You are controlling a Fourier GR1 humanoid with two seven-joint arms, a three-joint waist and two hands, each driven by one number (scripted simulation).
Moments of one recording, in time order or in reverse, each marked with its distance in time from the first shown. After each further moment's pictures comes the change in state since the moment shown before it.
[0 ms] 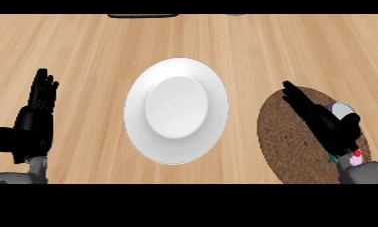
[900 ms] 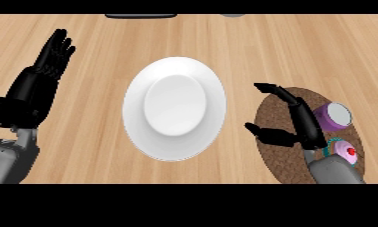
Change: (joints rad) left arm -0.205 0.113 -0.045 -0.103 0.026 -0.216 0.161; right arm -0.064 0.159 0.039 0.016 0.364 -0.348 -0.259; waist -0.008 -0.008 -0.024
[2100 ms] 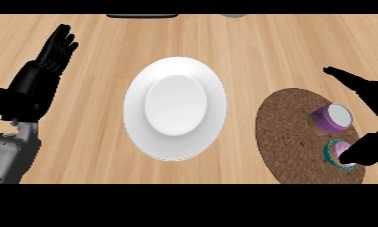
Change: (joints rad) left arm -0.034 -0.030 0.036 0.021 -0.031 -0.060 0.037; right arm -0.032 -0.591 -0.047 -0.411 0.095 0.472 0.827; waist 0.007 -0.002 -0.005
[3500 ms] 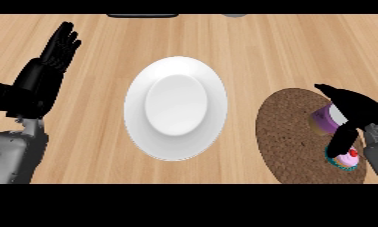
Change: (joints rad) left arm -0.015 -0.125 0.107 -0.004 -0.118 -0.098 0.044; right arm -0.048 0.290 -0.041 0.366 0.395 0.228 0.011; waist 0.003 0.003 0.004
